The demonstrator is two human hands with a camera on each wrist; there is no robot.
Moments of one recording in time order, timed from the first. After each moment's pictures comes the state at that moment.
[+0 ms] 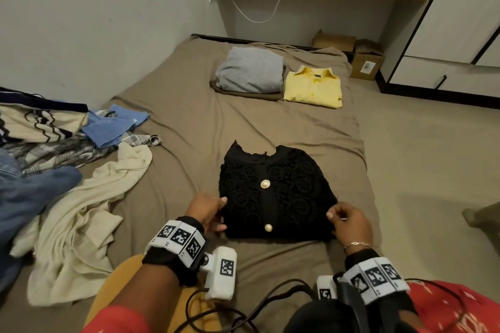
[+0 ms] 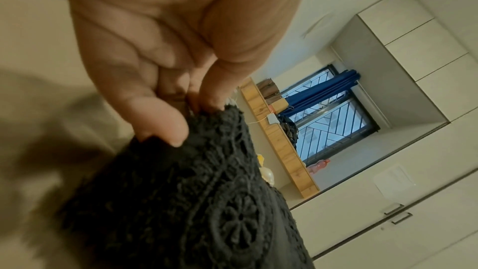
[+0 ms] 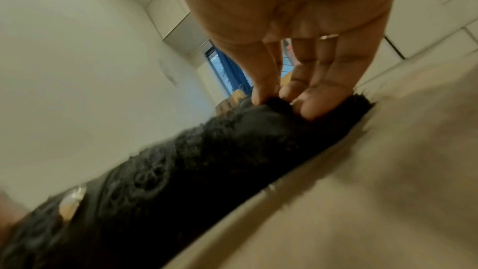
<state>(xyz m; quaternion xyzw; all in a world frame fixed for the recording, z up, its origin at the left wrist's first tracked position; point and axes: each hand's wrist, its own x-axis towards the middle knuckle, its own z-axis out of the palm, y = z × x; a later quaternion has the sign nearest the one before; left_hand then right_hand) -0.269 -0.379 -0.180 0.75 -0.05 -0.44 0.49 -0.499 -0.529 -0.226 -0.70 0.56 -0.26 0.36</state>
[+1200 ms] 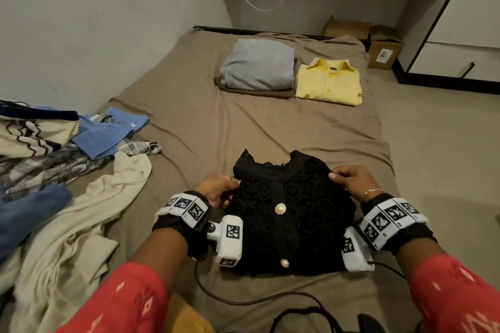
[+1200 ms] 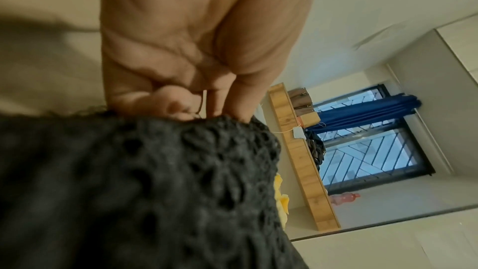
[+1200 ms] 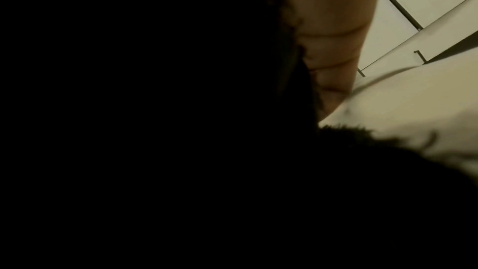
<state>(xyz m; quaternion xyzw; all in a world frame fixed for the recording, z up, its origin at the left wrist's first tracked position) -0.193 -0.450 -0.193 0.73 -0.12 -0.50 0.45 -0.419 -0.633 -0.199 -0.73 0.45 -0.18 0.47</state>
